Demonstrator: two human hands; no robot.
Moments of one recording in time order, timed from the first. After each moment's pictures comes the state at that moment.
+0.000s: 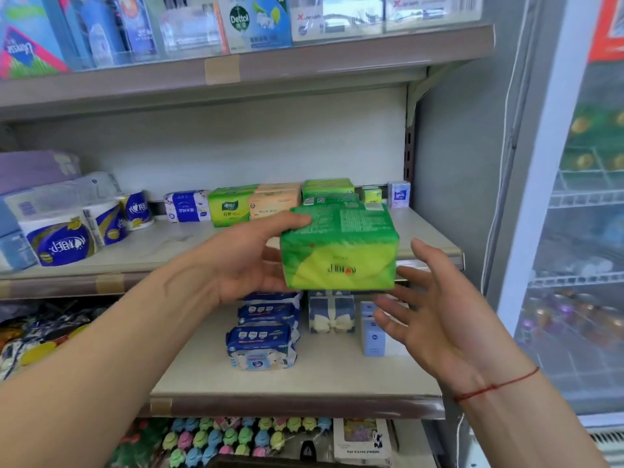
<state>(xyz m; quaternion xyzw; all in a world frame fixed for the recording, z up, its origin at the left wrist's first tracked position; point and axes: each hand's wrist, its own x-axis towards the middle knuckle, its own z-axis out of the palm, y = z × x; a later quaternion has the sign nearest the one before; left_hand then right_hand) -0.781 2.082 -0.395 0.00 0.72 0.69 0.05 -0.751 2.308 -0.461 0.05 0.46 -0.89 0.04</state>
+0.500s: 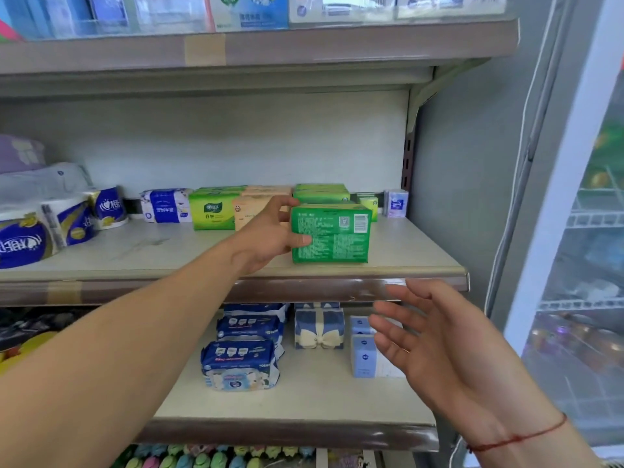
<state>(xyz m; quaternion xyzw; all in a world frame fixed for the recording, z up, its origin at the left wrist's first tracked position) -0.937 2.080 -0.426 0.08 0.77 0.63 -0.04 -0.782 2.316 -0.474 0.06 0.45 -0.89 0.07</state>
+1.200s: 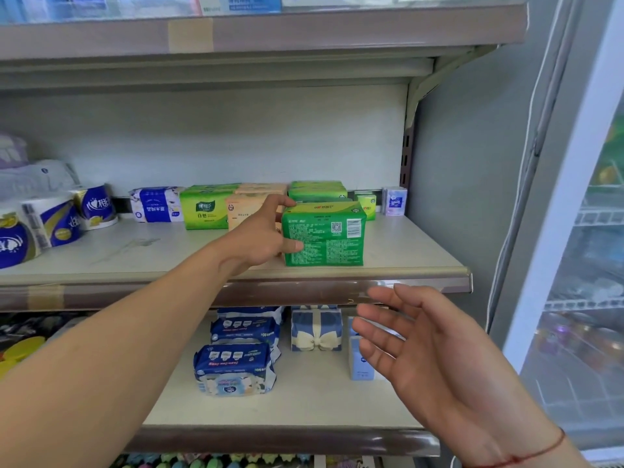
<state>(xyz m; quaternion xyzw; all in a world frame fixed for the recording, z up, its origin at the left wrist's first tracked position) -0.950 2.073 -0.431 0.09 0.87 0.48 -0.06 -0.786 2.304 -0.476 0.03 0.43 -0.90 0.09</state>
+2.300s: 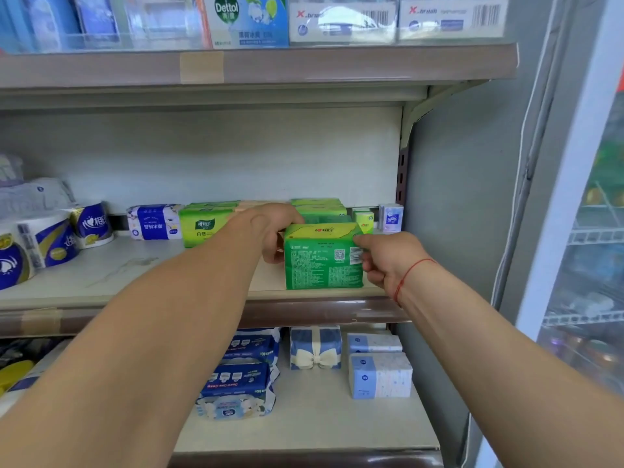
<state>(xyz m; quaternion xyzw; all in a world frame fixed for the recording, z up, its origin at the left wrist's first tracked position) -1.022 2.078 -0.390 -0.18 0.76 0.61 0.12 -0.936 2.274 -0.425 0.09 0.67 -0.74 -0.05</state>
